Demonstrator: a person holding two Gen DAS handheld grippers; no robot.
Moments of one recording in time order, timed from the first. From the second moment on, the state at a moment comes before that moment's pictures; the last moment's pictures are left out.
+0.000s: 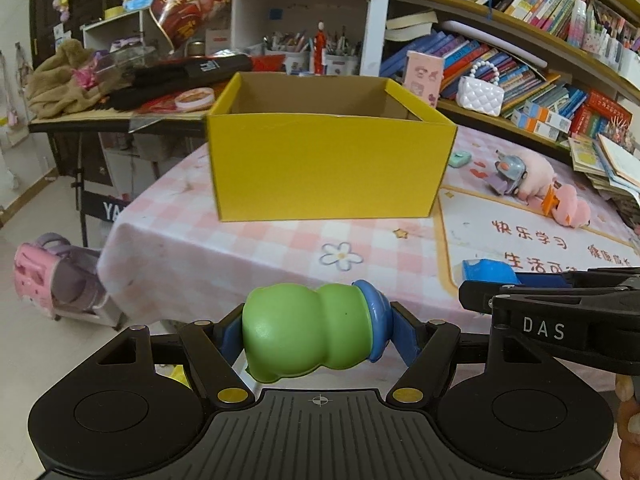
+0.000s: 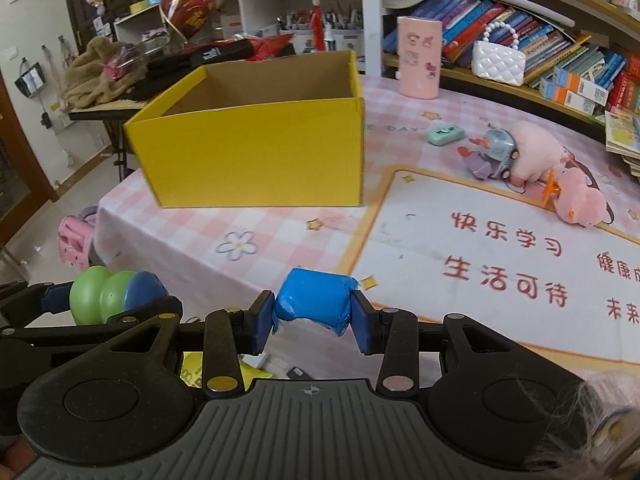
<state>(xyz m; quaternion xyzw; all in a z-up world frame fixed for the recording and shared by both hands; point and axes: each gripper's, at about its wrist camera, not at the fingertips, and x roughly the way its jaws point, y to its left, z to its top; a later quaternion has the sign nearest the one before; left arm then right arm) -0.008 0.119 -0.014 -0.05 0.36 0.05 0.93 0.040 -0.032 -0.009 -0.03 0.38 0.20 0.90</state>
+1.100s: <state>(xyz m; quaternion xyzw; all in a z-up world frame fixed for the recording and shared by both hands) 0.065 0.159 0.063 -0.04 0.20 0.09 0.97 0.130 -0.002 0.059 -0.02 0.23 0.21 0.95</state>
